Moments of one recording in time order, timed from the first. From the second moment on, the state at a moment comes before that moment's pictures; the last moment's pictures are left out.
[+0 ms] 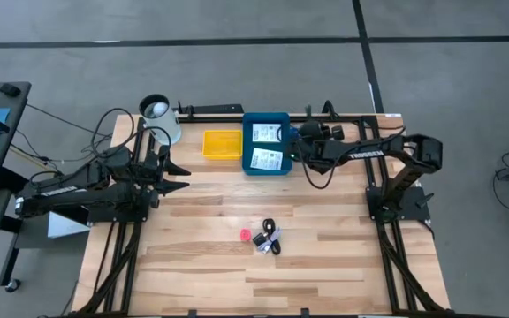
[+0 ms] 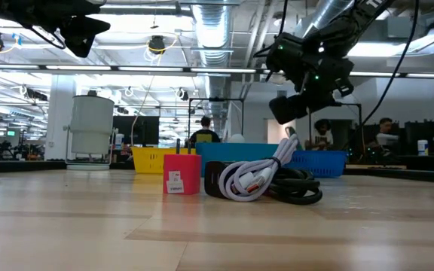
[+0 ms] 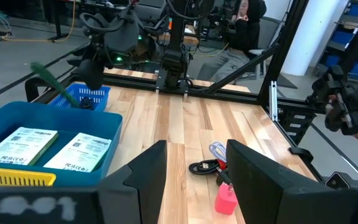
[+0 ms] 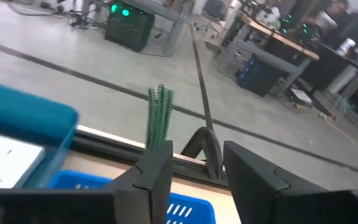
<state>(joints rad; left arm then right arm) 0.23 0.35 0.44 -0.21 0.28 -0.12 -0.28 1.62 0.90 -0.32 1.23 0.58</state>
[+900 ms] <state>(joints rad) 0.23 0.35 0.44 -0.22 0.28 -0.12 0.24 1.62 1.09 -0.37 0.72 0.46</state>
